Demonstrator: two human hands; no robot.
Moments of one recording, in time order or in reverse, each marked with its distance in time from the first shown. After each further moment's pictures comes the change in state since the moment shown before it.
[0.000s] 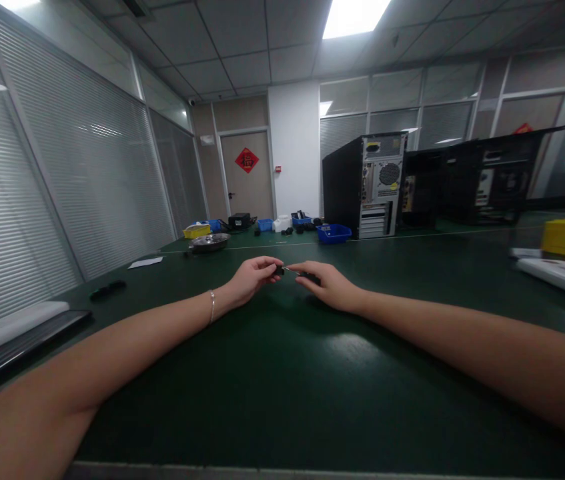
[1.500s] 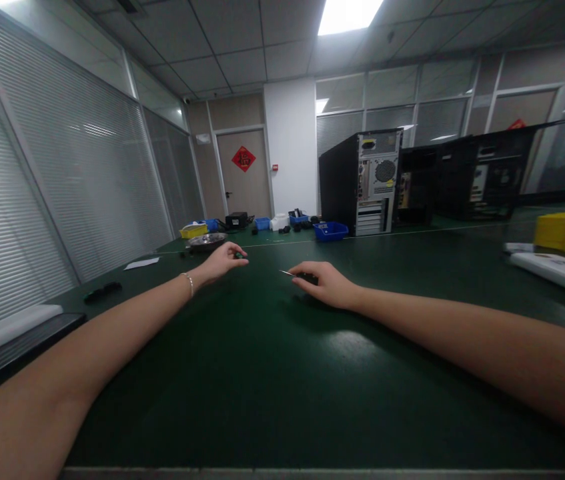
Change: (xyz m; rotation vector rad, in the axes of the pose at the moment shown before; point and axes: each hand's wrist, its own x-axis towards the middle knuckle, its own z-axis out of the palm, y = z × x) left_hand 0.023 0.005 -0.085 0.430 0.245 0.020; right_hand -0.004 0.000 -0.005 0.022 -0.053 0.051
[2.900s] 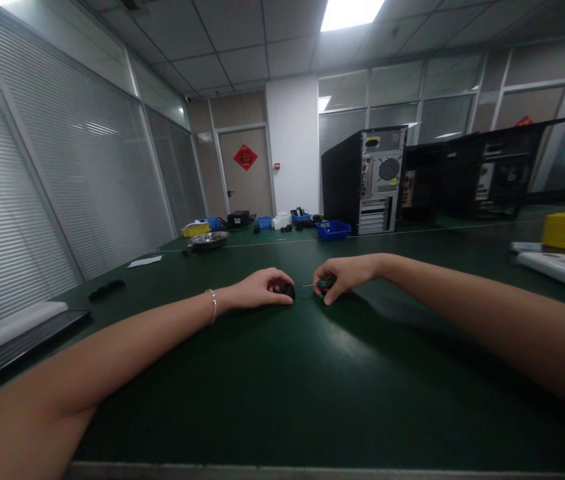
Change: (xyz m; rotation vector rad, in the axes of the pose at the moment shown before) left_hand -0.056 0.049 0.071 0.389 -0.569 0.148; right_hand 0.013 0.026 -0.047 0.226 -0.771 0.281
